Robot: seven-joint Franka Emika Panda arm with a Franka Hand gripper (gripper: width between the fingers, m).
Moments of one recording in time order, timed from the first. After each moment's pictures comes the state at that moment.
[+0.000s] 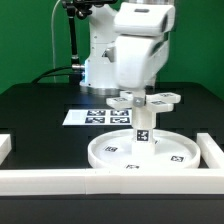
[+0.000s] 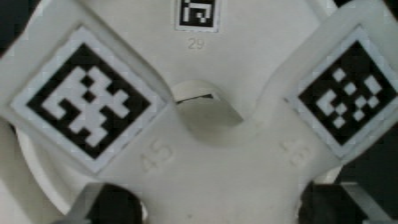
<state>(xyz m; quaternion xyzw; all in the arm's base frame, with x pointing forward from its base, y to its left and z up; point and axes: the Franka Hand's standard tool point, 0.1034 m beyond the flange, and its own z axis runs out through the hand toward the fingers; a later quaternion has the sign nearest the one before) 0.554 0.030 0.103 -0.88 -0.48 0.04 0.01</state>
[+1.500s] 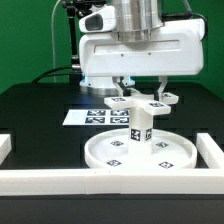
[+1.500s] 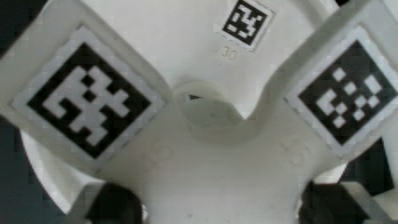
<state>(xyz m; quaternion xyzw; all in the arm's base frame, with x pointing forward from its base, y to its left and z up) 0.554 0.028 0.102 -0.97 0.22 0.02 0.05</state>
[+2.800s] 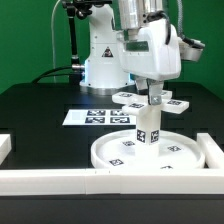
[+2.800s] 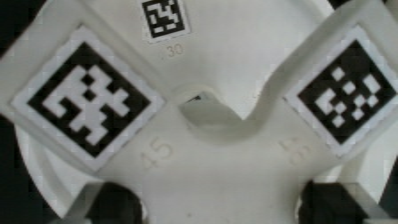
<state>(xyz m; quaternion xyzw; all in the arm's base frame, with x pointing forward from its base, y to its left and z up) 0.564 0.038 0.103 -0.74 0.67 -0.01 0.08</state>
